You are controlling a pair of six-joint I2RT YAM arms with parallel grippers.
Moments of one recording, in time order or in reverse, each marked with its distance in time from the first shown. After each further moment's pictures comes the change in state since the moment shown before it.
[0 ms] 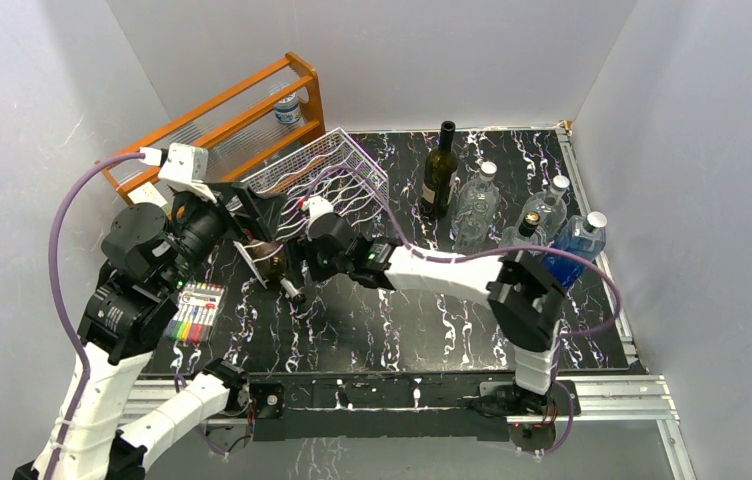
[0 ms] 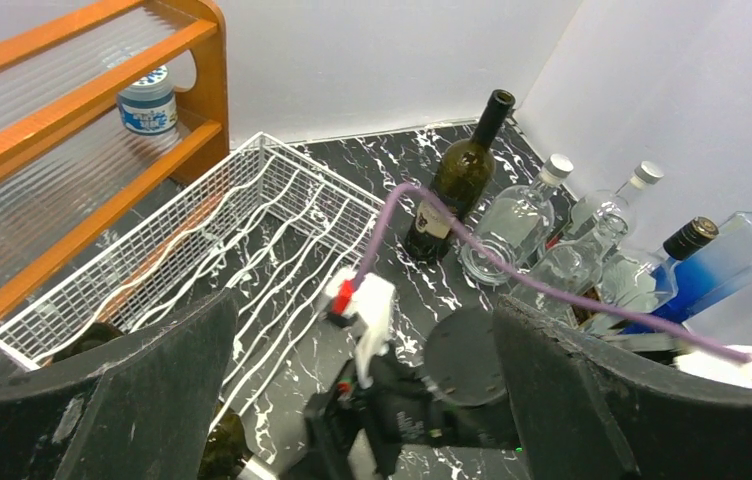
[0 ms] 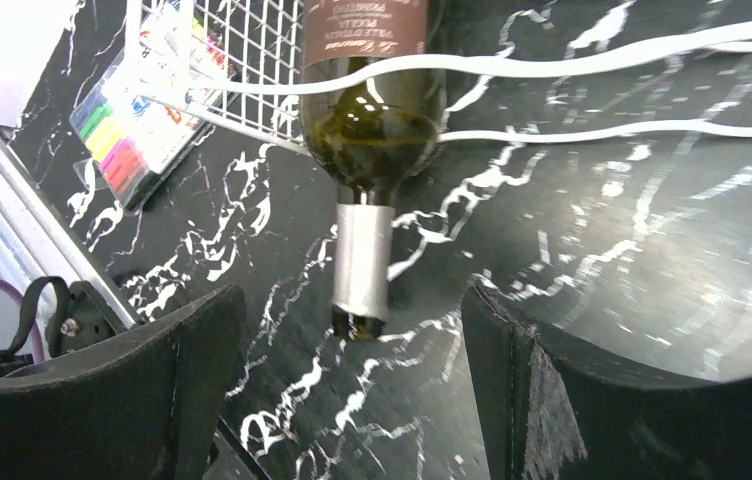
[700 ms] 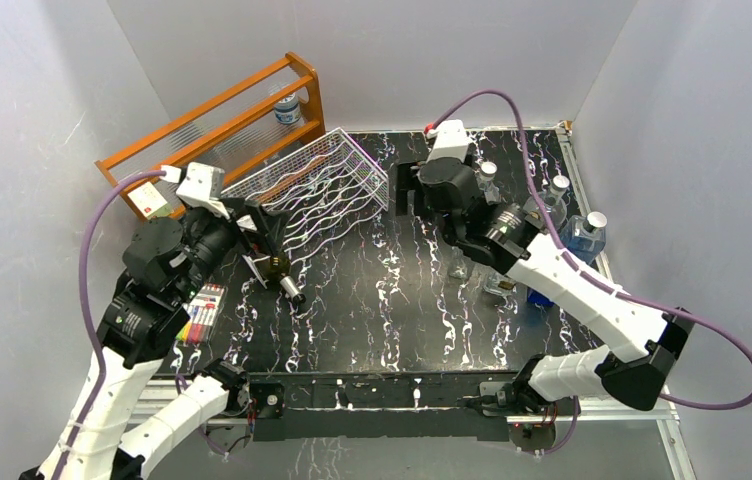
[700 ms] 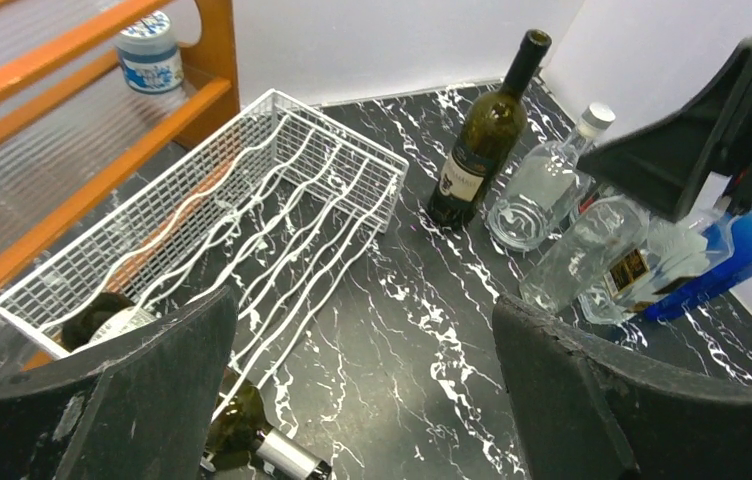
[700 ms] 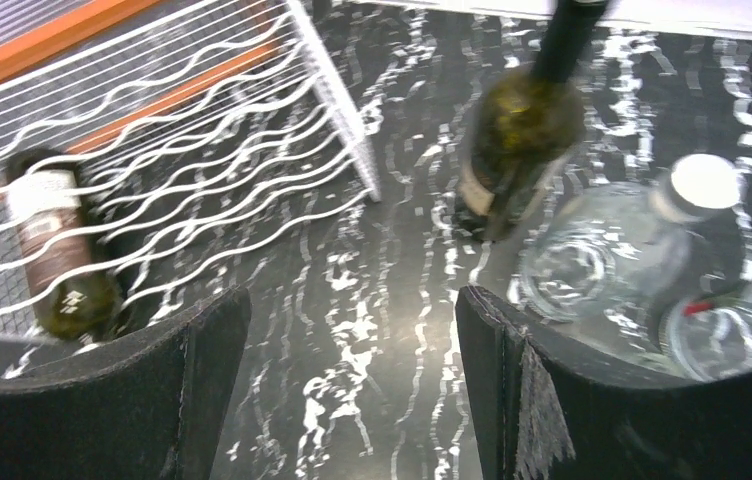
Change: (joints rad) left arm 0.000 -0.087 -0.162 0.041 -0.019 0.053; right arm -0.201 -0.593 0.015 -0.465 0.516 -0.186
